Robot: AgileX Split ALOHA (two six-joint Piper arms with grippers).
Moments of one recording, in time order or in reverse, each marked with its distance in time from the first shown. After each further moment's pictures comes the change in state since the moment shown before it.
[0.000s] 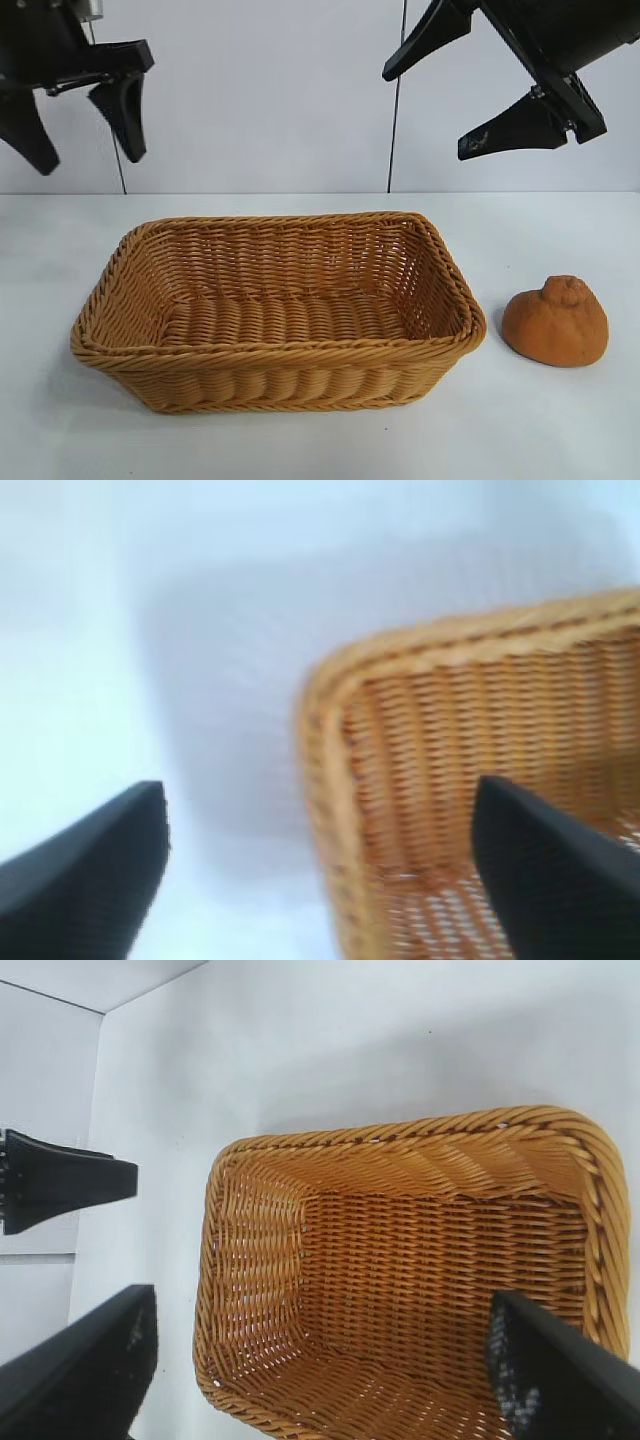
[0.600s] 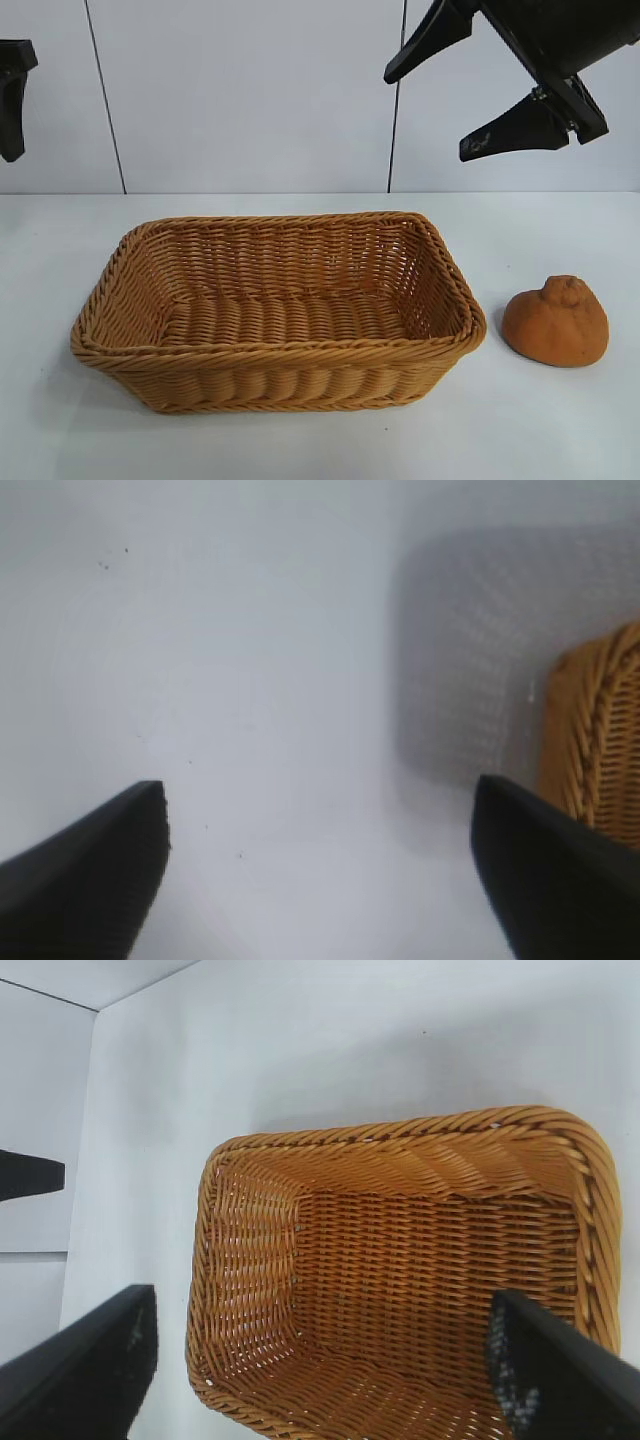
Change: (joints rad) left arm 0.015 -0.442 0.373 0.003 0.009 0.024; right arm 0.000 0.000 0.000 -0.006 -0.001 0.000
